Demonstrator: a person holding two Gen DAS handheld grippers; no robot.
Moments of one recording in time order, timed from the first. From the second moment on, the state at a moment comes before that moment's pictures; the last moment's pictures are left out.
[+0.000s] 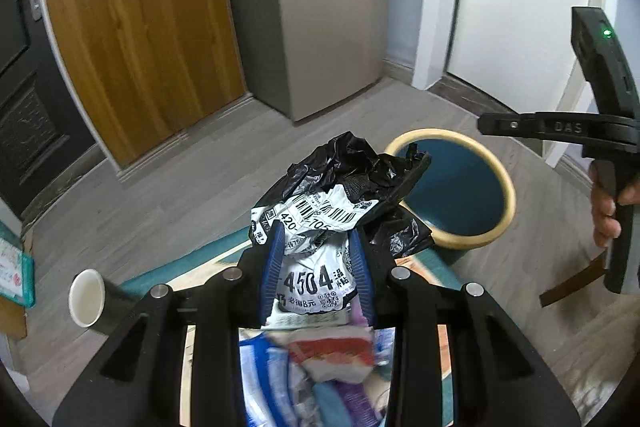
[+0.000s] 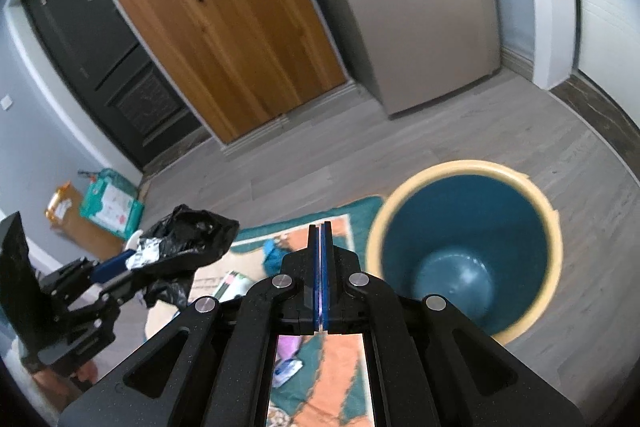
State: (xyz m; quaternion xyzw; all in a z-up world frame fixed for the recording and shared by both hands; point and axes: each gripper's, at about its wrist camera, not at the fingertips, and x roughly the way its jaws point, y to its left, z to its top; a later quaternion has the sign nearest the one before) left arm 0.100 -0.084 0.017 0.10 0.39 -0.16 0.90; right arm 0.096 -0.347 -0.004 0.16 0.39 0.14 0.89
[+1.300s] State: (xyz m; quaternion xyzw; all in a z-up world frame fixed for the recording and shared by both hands) left arm 0.114 -0.041 -0.020 0.08 0.41 -0.12 0.90; right arm 0.145 -0.237 -0.163 0.14 0.59 0.20 0.77
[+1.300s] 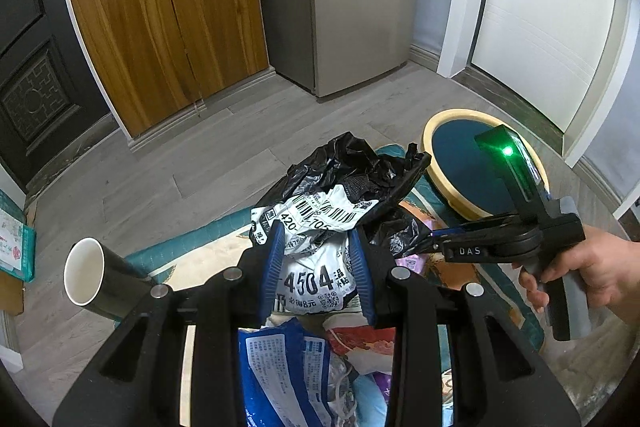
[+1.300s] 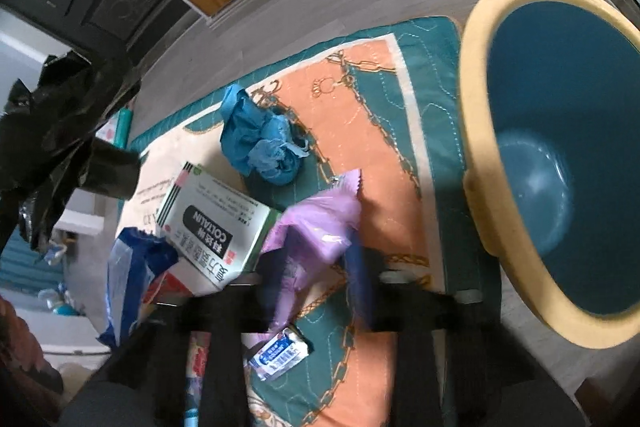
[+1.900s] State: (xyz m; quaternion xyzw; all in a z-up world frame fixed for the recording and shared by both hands) left arm 0.107 -0.103 -0.002 0.11 0.39 -0.17 0.90; right arm 0.105 -0.340 -0.004 0.06 0.42 0.09 0.90
